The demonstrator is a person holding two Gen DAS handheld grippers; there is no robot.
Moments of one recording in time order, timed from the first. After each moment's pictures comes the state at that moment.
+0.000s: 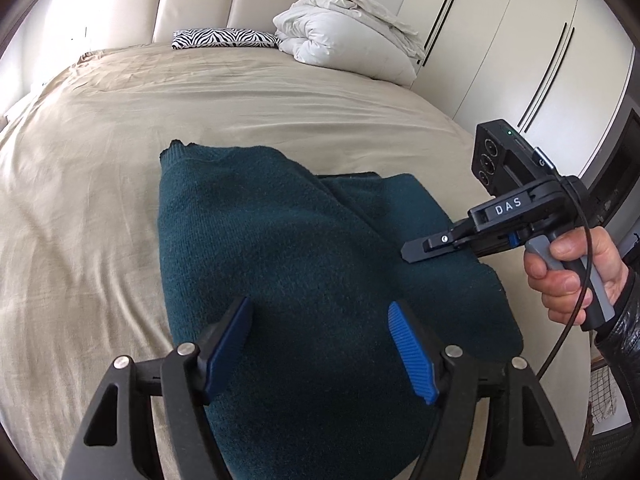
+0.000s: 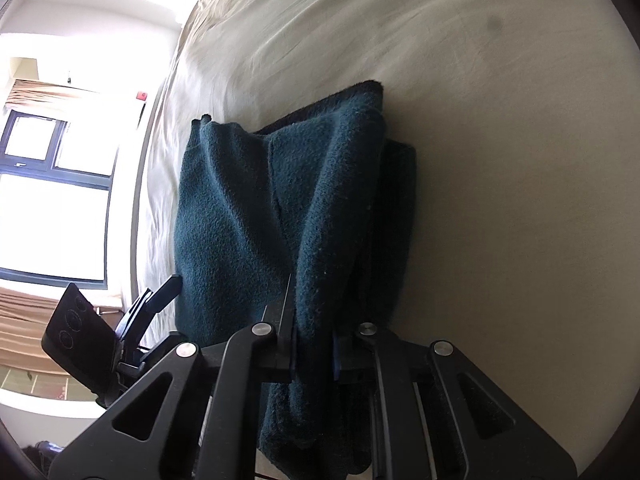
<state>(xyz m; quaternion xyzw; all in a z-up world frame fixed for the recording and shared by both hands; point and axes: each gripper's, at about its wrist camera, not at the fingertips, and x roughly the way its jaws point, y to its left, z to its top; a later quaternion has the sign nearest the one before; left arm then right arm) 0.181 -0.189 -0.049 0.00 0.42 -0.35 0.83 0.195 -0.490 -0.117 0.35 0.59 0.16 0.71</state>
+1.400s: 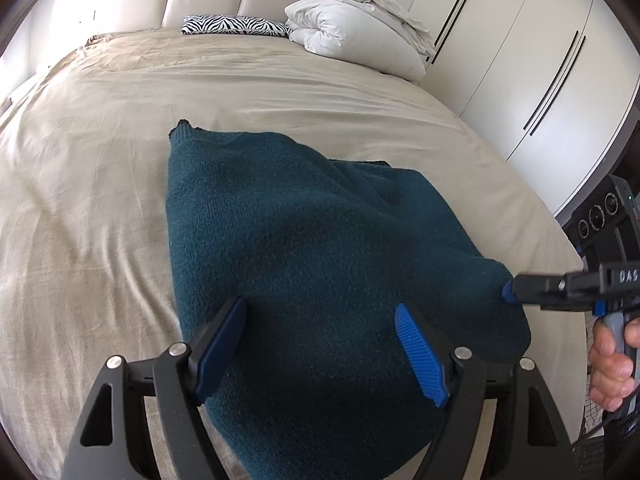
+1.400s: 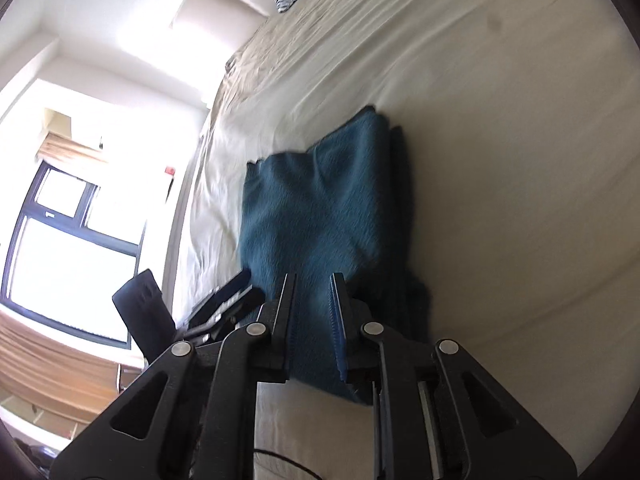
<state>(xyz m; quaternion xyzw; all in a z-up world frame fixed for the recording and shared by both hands) 0.176 -0.180 -0.054 -0.01 0.44 -0.34 0.83 0.077 -0.476 -0.072 0.40 0.47 0.12 0.78</state>
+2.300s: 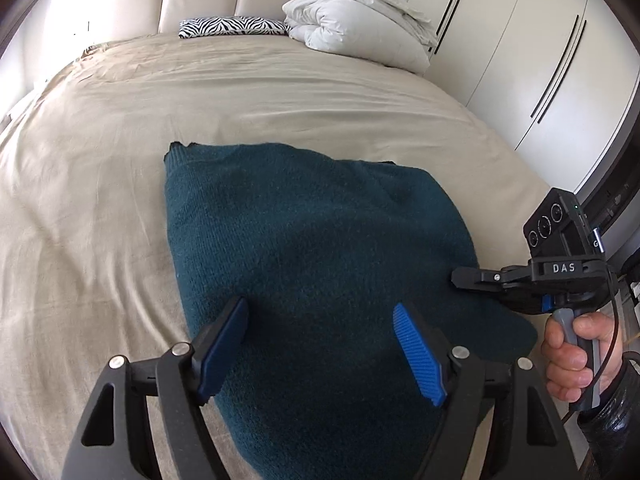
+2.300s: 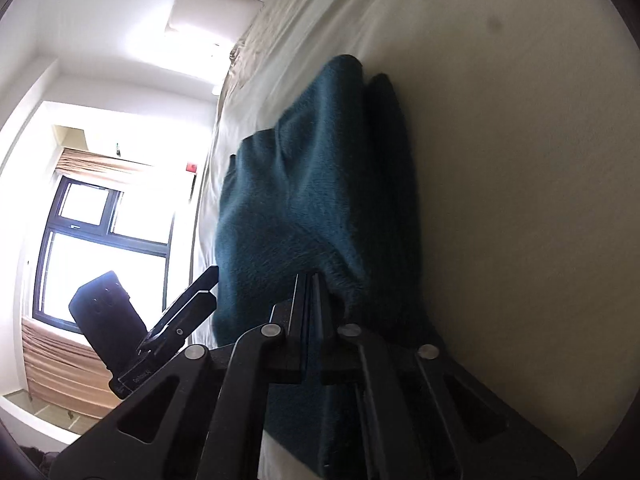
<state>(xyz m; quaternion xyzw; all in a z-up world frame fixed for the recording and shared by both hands) 0.198 -0.187 -0.057 0.02 0.44 -0.34 0.83 0.105 -0.499 -0.158 0.49 0.42 0.16 0.74</state>
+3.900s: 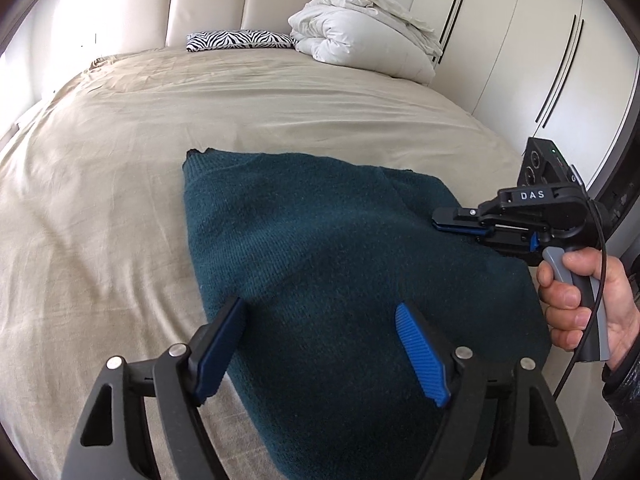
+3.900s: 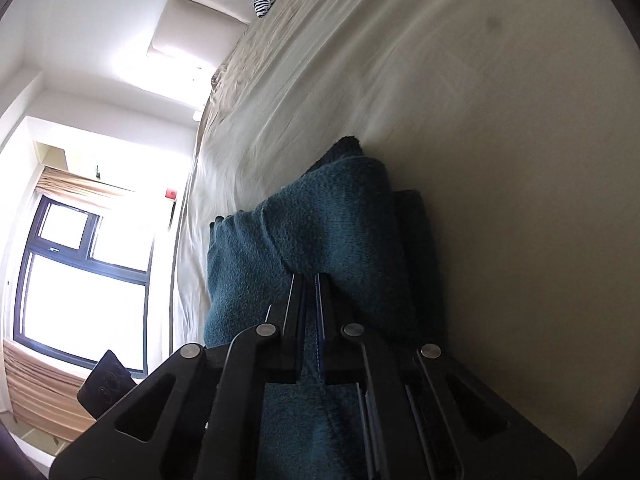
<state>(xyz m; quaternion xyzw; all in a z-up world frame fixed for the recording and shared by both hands) 0.198 -0.170 -0.058 0.02 0.42 -0.32 0.85 0.159 -0.530 -0.130 0.46 0.43 0.09 0.77</state>
